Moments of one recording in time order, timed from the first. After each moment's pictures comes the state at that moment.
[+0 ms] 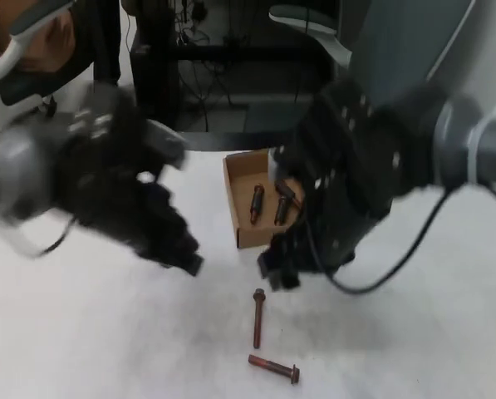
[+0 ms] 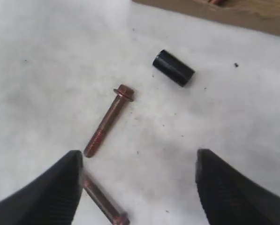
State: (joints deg) left arm -19.2 85.2 -49.5 23.4 19.8 15.0; right arm 36.0 95.0 -65.9 42.0 -2.3 11.3
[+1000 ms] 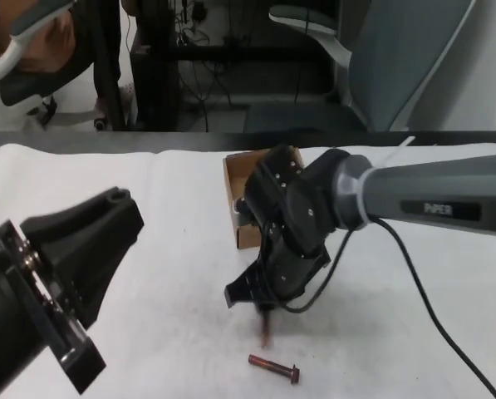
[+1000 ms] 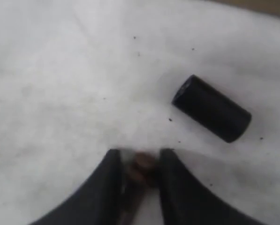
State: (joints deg) left arm -23.4 23.9 -11.5 -14.1 20.8 -16.3; right arm 38.4 113.2 -73.6 37.7 2.5 15.3
